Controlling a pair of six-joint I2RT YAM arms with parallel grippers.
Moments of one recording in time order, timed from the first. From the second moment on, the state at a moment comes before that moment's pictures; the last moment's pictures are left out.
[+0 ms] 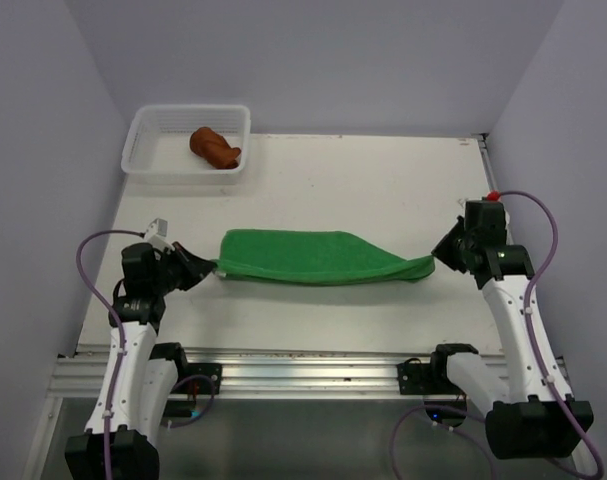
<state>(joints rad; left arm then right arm) 0.12 0.66 0.42 -0.37 0.49 -0.61 0.01 0.94 0.96 -0.88 0.07 0.69</state>
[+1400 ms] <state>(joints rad) 0.14 0.78 0.46 -0.34 0.37 -0.61 0.01 1.14 0.88 -0.74 -0.10 0.67</state>
